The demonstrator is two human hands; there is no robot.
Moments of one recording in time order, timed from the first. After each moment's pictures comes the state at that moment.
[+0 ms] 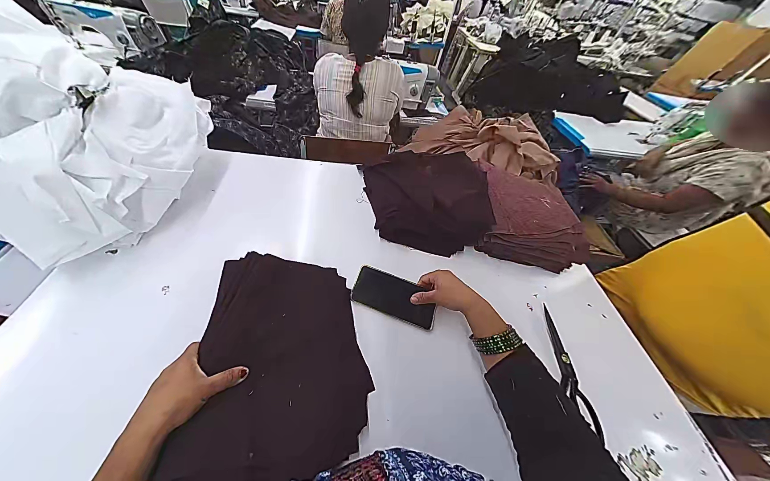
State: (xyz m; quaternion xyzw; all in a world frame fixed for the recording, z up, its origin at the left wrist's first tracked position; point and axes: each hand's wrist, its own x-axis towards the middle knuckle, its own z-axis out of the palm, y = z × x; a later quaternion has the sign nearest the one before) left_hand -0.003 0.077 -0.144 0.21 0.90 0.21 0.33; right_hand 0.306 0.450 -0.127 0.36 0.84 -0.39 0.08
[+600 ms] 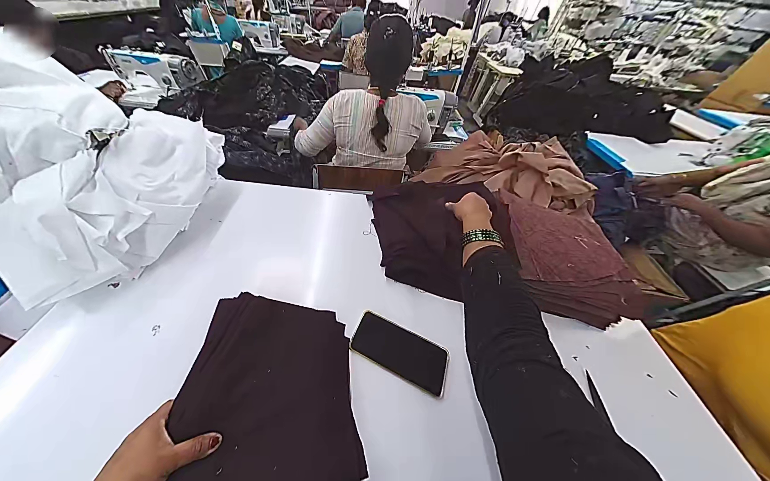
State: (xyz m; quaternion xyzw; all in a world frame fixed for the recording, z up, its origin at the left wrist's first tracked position) left_hand -0.001 0.074 -0.141 0.19 0.89 0.24 0.35; right_hand 0.201 0.648 -0.055 0.62 0.74 -0.21 -0.14
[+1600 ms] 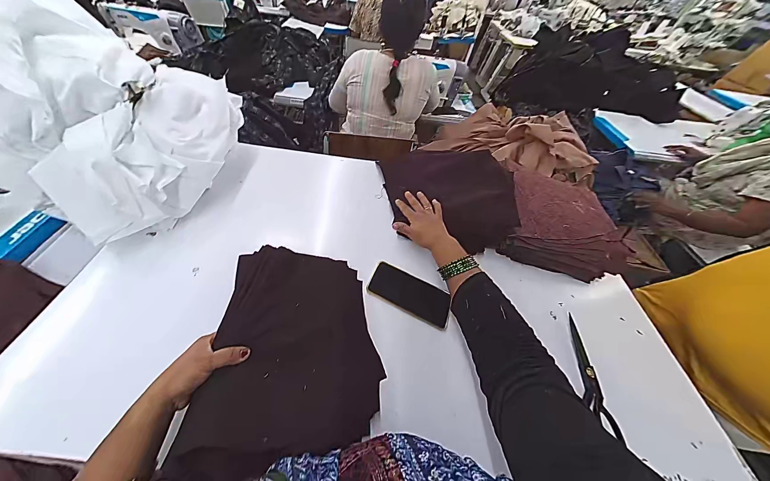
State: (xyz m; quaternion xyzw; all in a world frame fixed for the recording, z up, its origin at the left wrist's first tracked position) left_hand 0.007 0.064 -0.125 0.13 0.76 0.45 0.46; right_hand 0.182 0.516 -0.128 0.31 0.95 -0.07 -0.04
